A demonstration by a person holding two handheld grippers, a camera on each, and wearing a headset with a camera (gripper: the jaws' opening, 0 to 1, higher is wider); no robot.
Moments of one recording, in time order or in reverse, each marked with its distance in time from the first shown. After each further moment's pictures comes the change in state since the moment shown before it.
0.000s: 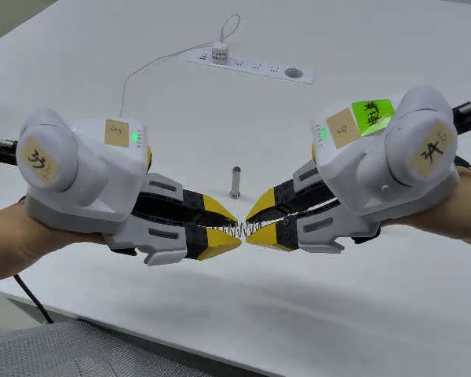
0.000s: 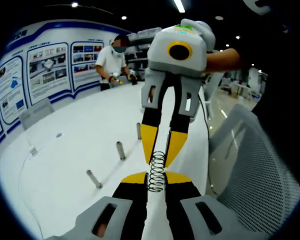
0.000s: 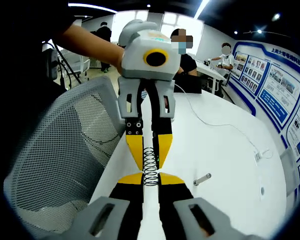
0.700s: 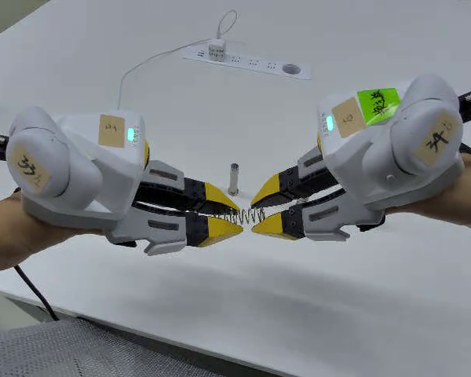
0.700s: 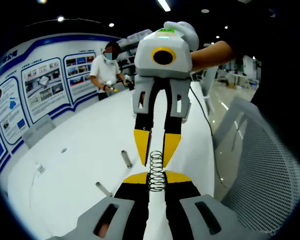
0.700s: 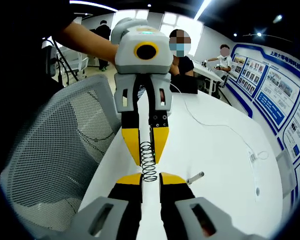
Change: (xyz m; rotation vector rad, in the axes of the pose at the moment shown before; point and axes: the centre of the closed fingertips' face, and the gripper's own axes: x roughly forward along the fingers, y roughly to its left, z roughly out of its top) left arm -0.001 0.006 0.010 0.113 -0.019 0.016; right arm -0.005 -0.010 -0.004 -0.014 -0.010 -0.032
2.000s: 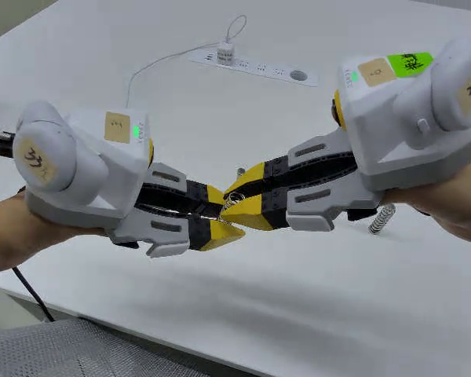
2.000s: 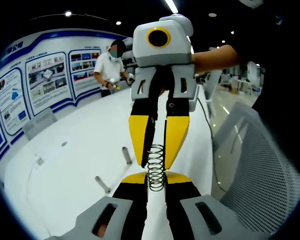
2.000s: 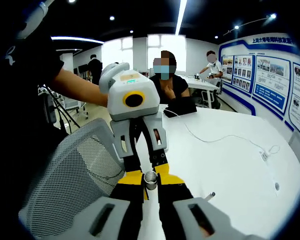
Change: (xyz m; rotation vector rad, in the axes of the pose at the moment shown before) left arm -0.006 0.000 -0.006 -0.057 0.010 0.007; right arm 0.000 -0.003 0.055 0.201 -0.222 0.058
